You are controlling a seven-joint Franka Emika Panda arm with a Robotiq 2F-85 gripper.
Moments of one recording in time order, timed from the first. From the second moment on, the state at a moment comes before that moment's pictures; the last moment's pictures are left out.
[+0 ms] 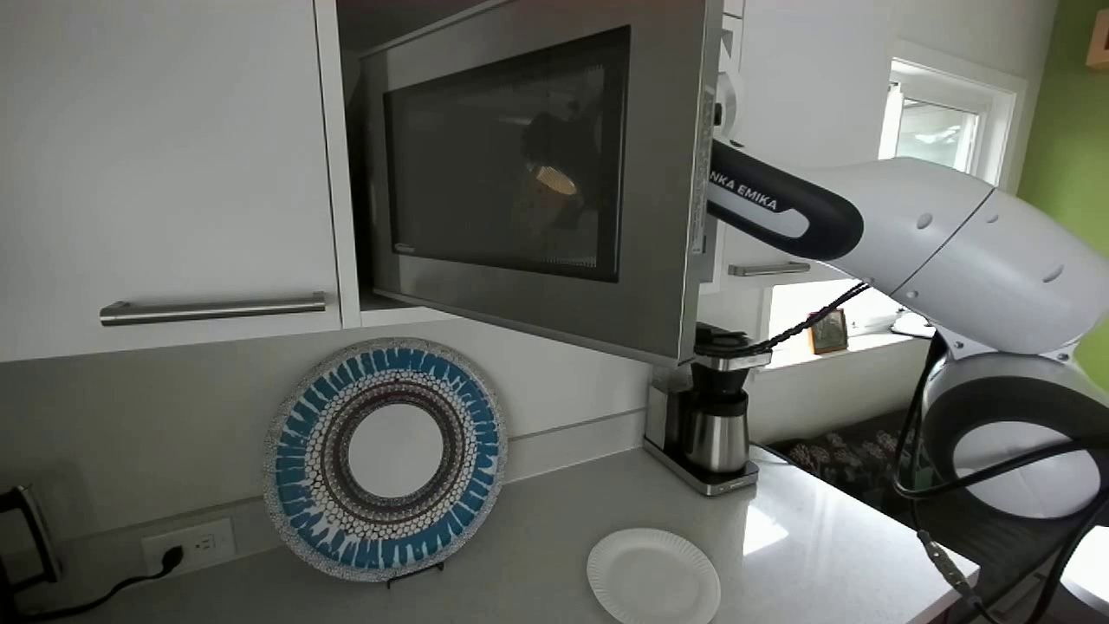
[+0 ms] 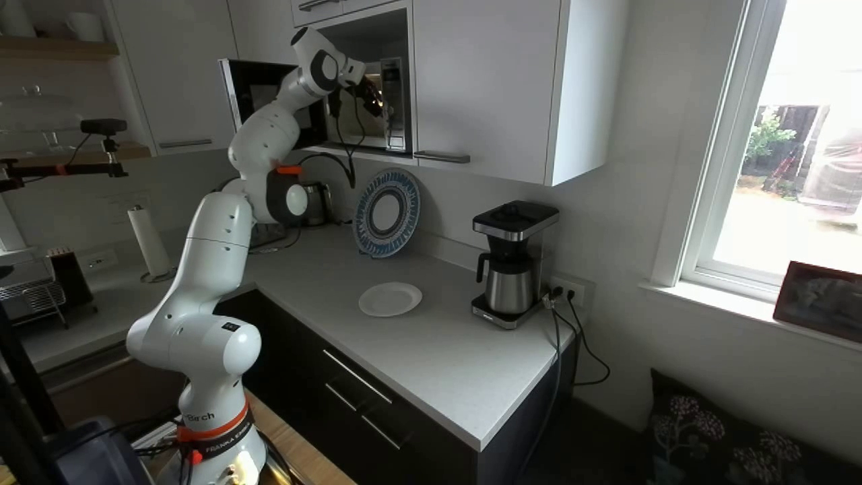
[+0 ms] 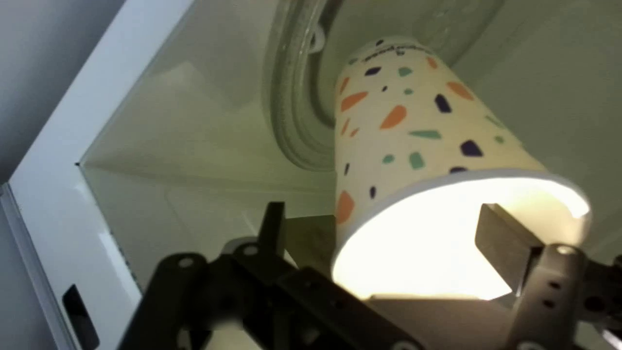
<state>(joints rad) 0.42 0.56 -0.12 -0.45 -0.35 1.92 1.23</state>
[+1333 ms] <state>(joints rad) 0.42 0.63 -0.12 -0.45 -0.36 2.22 0.68</state>
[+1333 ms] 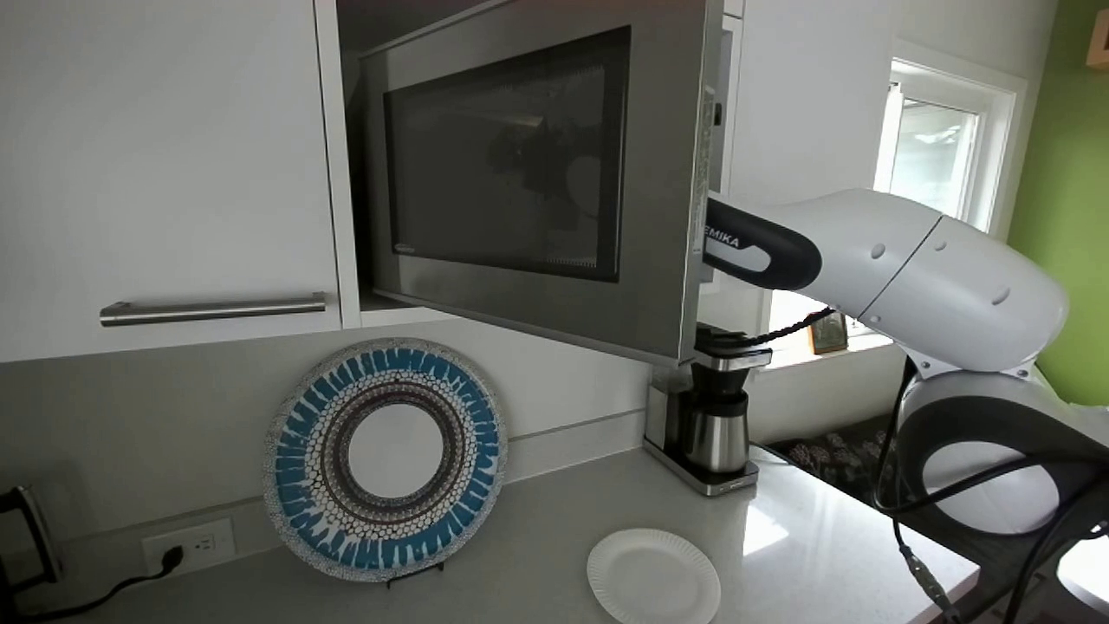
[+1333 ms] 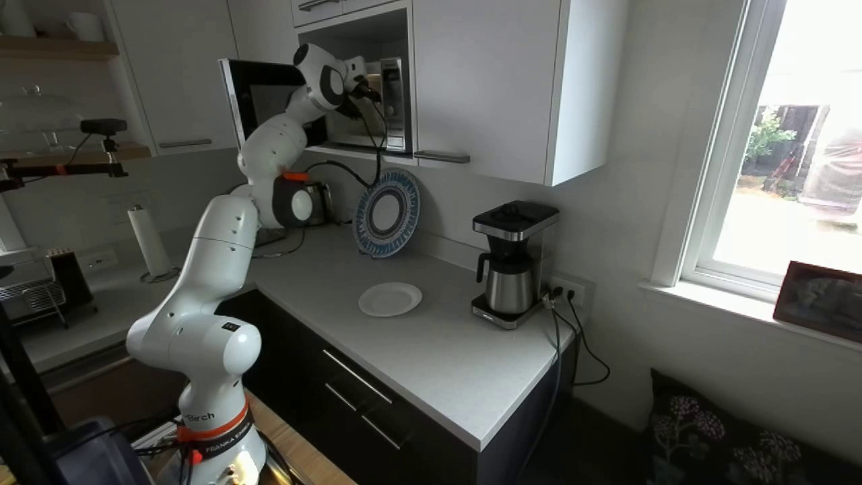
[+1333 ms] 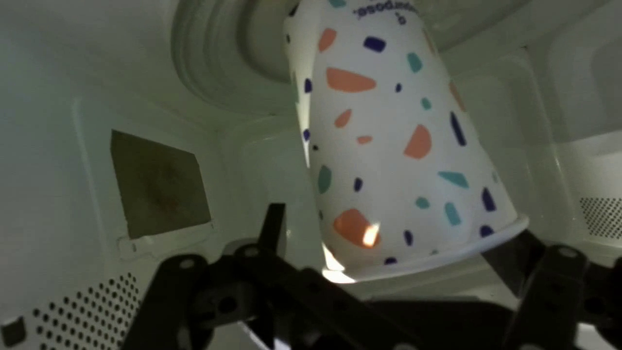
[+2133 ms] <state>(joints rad) 0.46 0.62 -0.17 -0.45 -0.37 2.19 0.61</state>
